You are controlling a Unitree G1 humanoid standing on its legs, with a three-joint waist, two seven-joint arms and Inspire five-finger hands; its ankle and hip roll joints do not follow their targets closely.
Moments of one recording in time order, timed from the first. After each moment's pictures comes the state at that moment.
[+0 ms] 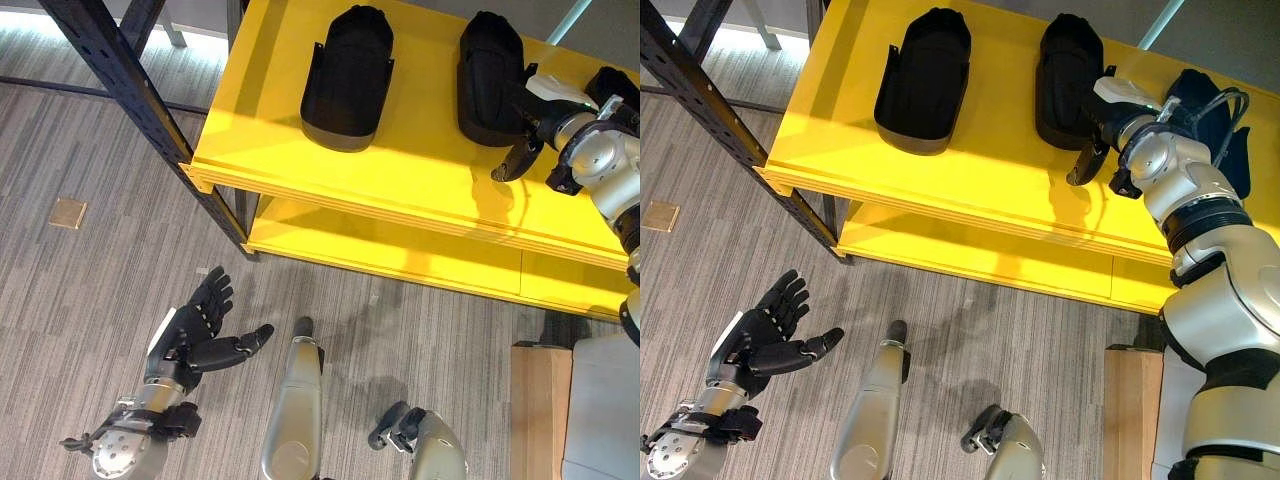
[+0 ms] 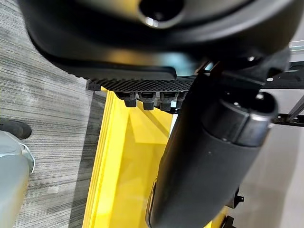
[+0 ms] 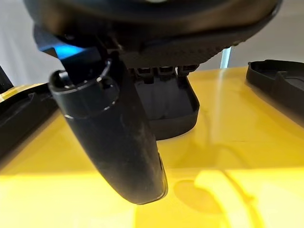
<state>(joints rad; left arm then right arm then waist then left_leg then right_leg) 0.44 0.64 0.04 -0.27 -0.66 -0.13 0.00 -1.41 -0.85 0.97 1.11 0.00 -0.10 0.10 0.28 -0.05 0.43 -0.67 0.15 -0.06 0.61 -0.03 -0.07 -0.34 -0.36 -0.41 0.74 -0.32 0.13</state>
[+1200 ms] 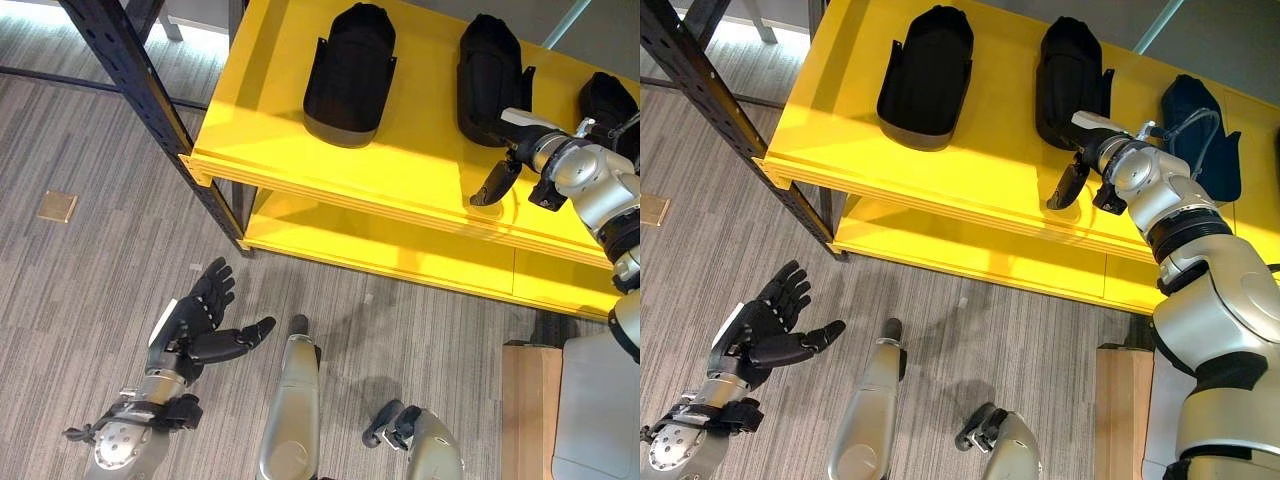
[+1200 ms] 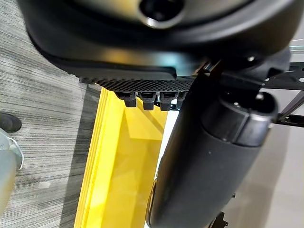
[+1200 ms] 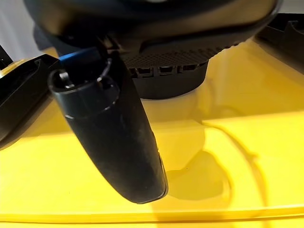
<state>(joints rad) 0.41 0.65 0.04 -0.26 -0.66 -0.13 -0.01 -1.37 -0.82 0.97 1.09 0.09 -0.07 0.22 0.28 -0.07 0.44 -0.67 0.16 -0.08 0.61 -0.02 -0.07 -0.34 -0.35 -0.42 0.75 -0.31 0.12</state>
